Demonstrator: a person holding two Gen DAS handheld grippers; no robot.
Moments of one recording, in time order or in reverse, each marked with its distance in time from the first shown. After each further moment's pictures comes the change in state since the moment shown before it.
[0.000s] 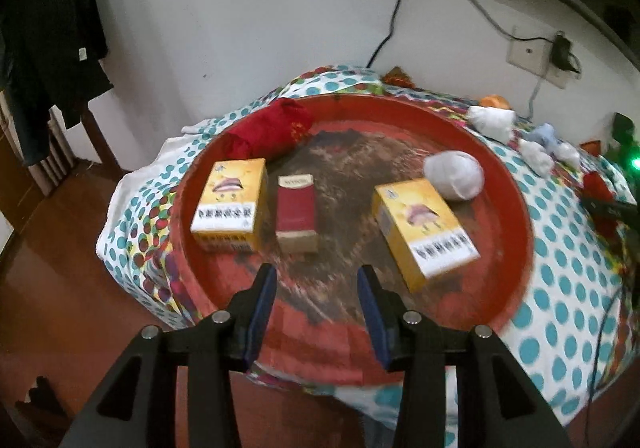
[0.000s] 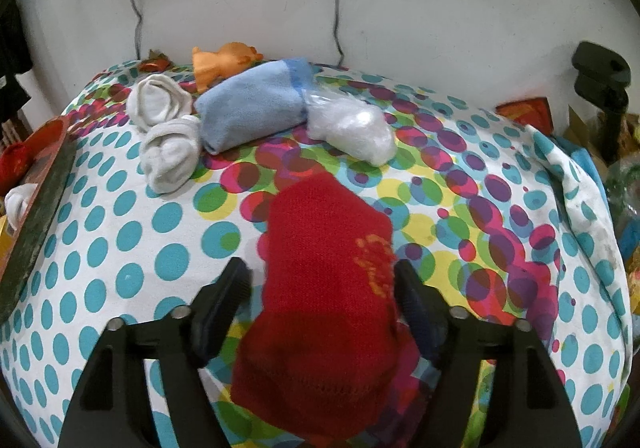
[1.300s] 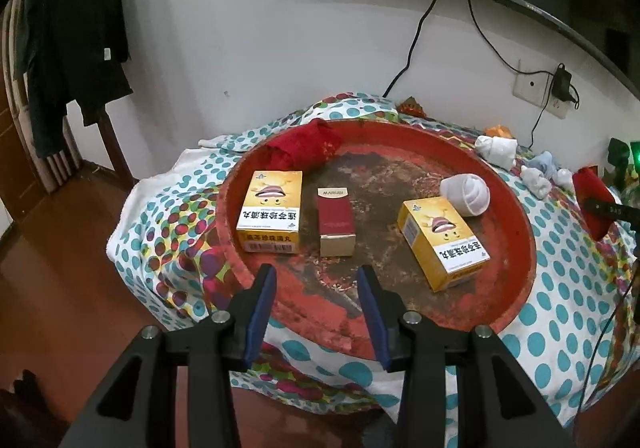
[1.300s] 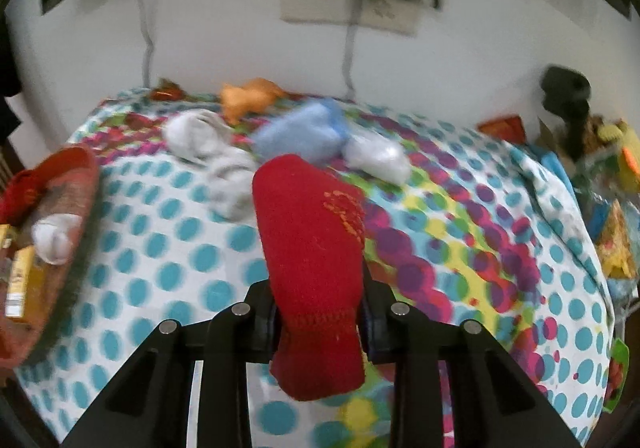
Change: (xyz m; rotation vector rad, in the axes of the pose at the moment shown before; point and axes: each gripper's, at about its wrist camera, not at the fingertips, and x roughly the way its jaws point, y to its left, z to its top) left arm -0.019 0.037 -0.015 -0.063 -0.094 -0.004; right arm -0.059 0.075 0.009 0.038 -0.084 -0.048
